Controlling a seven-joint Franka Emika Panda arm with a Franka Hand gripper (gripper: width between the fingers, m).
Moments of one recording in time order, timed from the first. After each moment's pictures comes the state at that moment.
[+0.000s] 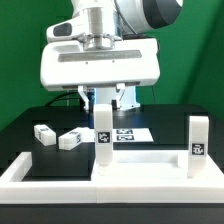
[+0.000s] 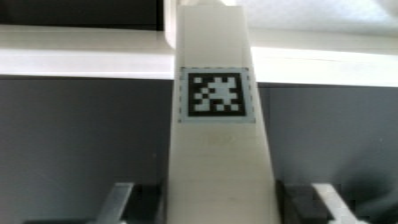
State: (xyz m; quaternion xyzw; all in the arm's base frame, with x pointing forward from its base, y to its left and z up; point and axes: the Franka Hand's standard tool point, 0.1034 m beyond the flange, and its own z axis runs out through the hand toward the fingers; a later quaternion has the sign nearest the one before) arm 0.647 -0.069 0.142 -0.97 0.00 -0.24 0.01
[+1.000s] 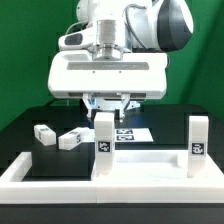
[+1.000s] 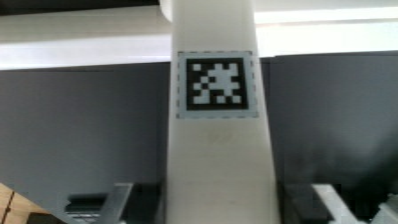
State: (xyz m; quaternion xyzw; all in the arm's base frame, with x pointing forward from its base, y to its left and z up) arm 0.652 -0.062 0.129 -0.95 0.06 -0.30 -0.03
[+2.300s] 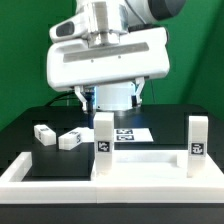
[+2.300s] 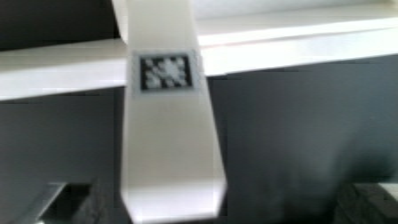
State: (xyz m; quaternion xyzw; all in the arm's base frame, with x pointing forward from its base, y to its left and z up) arm 0.659 -0.049 0.153 -0.98 0.06 -0.18 0.06
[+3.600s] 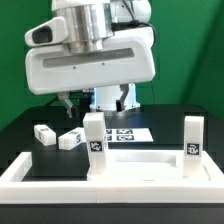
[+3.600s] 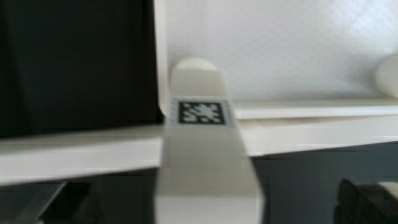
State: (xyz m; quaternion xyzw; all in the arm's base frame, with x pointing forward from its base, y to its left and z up) arm 0.655 -0.079 0.139 -1.00 0.06 0.03 0.06
